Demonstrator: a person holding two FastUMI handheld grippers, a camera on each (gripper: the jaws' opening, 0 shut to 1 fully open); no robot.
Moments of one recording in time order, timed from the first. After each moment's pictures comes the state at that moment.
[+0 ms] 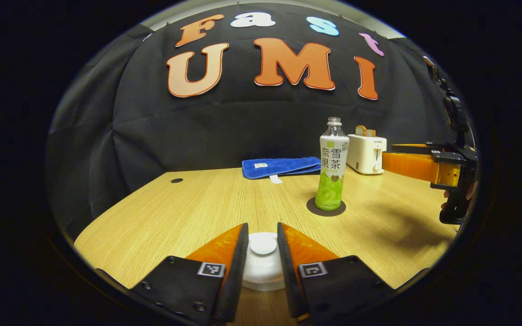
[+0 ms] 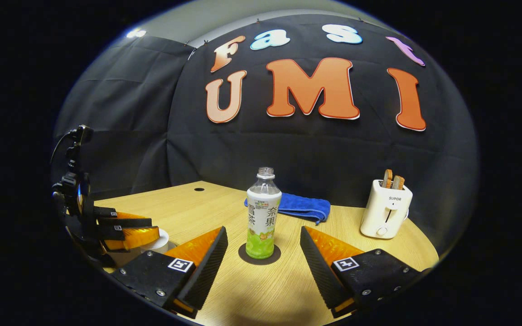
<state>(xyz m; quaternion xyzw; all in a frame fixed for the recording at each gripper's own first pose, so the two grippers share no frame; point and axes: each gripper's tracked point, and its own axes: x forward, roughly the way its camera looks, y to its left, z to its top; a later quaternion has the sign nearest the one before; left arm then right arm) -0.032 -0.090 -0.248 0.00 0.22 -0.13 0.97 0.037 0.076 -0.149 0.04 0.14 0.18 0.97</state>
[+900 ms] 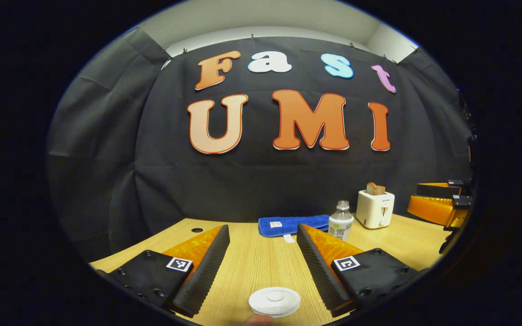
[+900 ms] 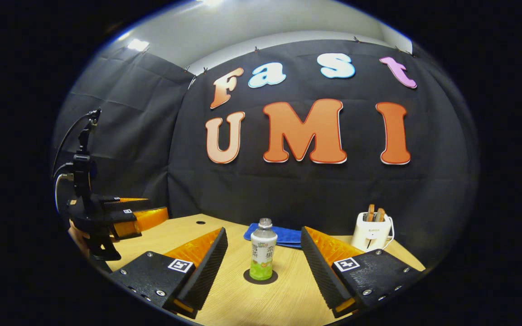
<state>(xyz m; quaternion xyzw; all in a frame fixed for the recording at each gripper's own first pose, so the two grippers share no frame) -0.002 -0.055 -0.086 -0.03 0.06 -0.07 1.00 0.011 0.049 -0.042 0.05 0.03 0.14 0.99</state>
